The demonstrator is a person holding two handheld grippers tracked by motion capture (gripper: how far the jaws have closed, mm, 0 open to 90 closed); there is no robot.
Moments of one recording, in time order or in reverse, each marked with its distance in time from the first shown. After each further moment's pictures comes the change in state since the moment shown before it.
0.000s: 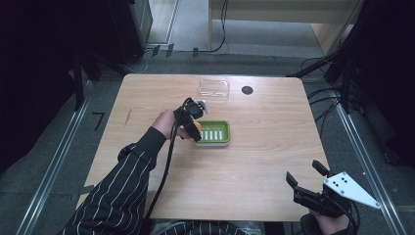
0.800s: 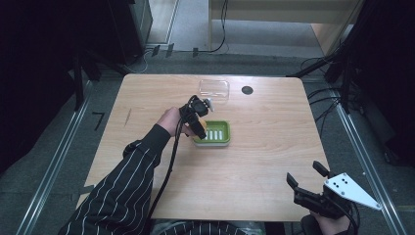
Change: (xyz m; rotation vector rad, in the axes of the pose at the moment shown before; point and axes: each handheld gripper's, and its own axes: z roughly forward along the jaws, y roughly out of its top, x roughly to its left) left arm -0.001 0.016 0.003 -0.015 -0.005 0.032; right arm 0.001 0.000 -0.002 0.004 -0.002 -0.002
